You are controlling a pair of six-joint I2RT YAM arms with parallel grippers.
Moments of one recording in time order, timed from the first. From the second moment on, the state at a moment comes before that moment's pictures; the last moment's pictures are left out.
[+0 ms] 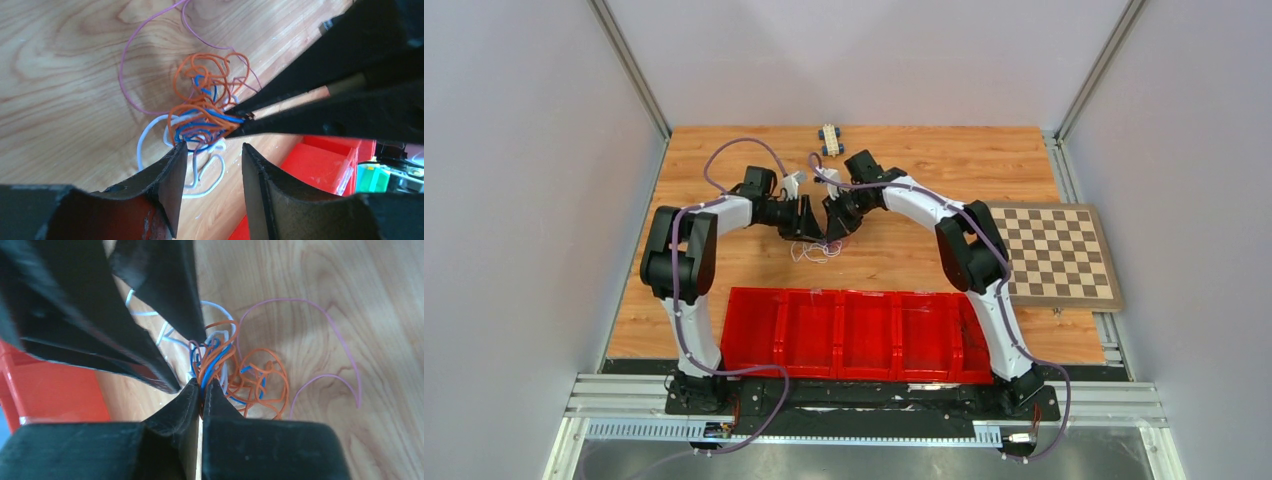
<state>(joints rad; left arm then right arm) -0.19 1.93 1.19 -0.25 0.81 -0.18 0.59 2.34 1.91 -0.58 -0.67 -0.17</state>
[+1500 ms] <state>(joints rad) 0.45 1.60 1.21 -0.53 0.55 0.03 0.21 1.94 1.46 -0.63 -0.49 -0.36</state>
